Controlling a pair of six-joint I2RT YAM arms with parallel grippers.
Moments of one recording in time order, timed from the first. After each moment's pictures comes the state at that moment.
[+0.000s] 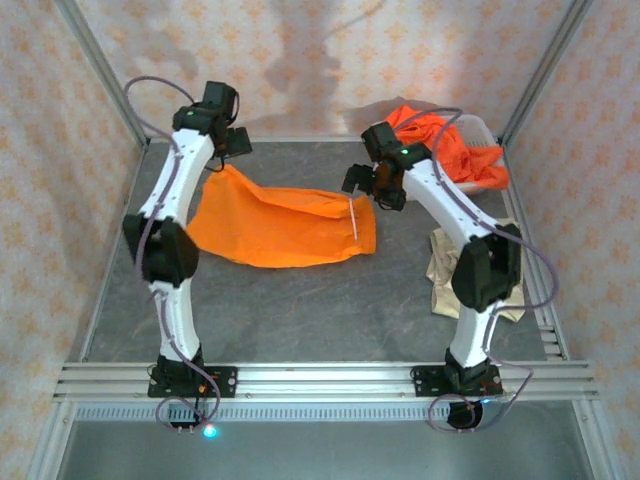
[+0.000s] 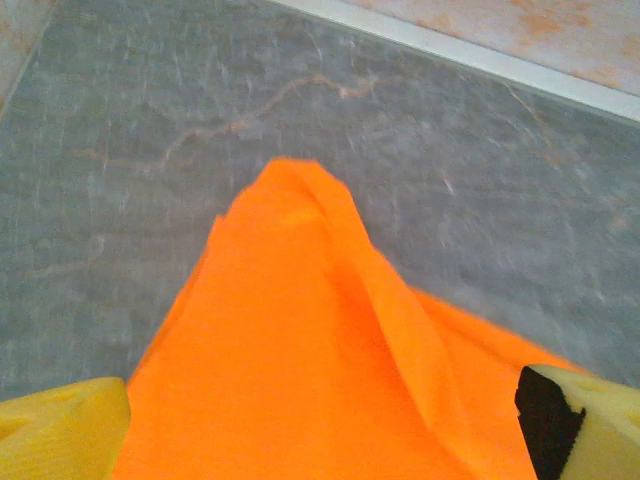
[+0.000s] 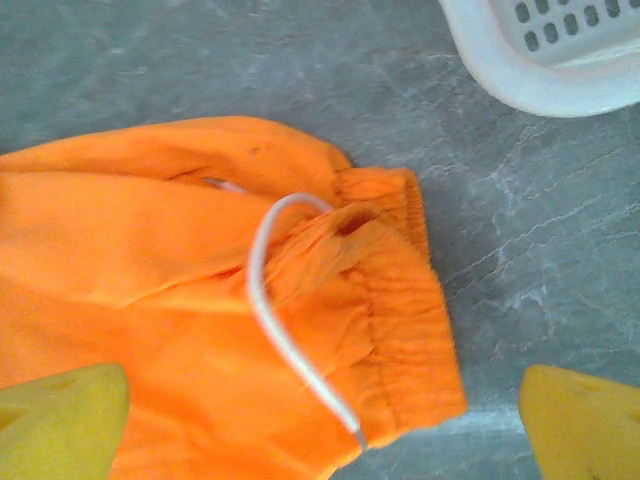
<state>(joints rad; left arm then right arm) -0.10 2.00 2.12 -1.14 -0.26 -0.47 0.44 1.84 1.77 -1.03 -0.02 0.71</state>
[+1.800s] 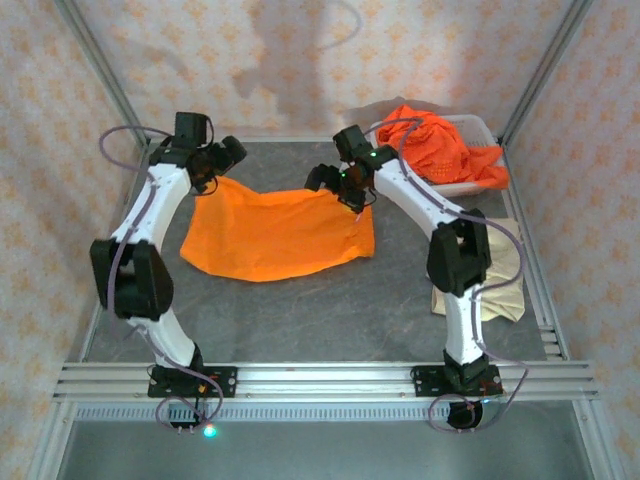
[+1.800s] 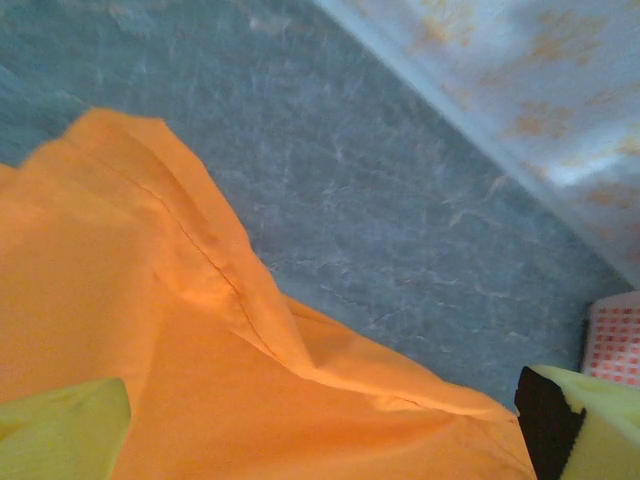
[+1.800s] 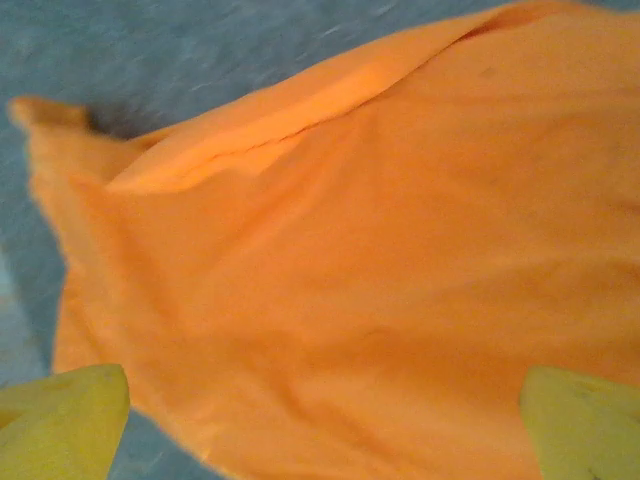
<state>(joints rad) 0.00 1.80 1.61 -0.70 0.10 -0.73 0.53 2.03 1.86 -0.87 -0.29 0.82</state>
